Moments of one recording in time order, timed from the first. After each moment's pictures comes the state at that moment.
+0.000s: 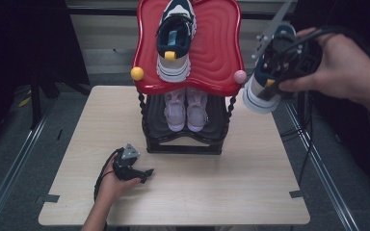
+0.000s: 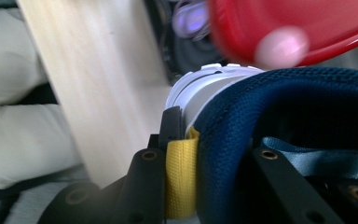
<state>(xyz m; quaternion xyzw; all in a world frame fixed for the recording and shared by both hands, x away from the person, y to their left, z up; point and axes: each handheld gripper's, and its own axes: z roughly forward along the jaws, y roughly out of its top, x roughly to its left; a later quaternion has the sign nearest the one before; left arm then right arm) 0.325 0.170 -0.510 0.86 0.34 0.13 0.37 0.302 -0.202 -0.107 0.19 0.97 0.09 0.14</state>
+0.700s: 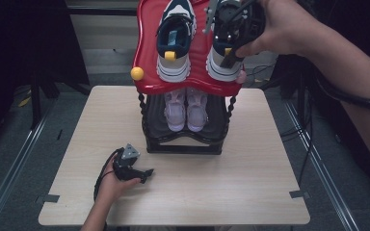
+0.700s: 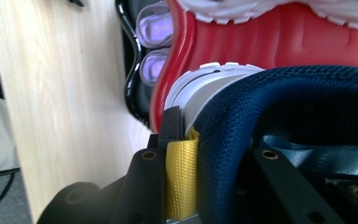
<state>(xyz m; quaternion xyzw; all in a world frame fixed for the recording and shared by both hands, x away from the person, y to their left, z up) 0.324 0.170 -0.510 0.86 0.34 0.13 0.37 0.363 -0.130 -0.086 0.06 0.98 0.07 0.18</state>
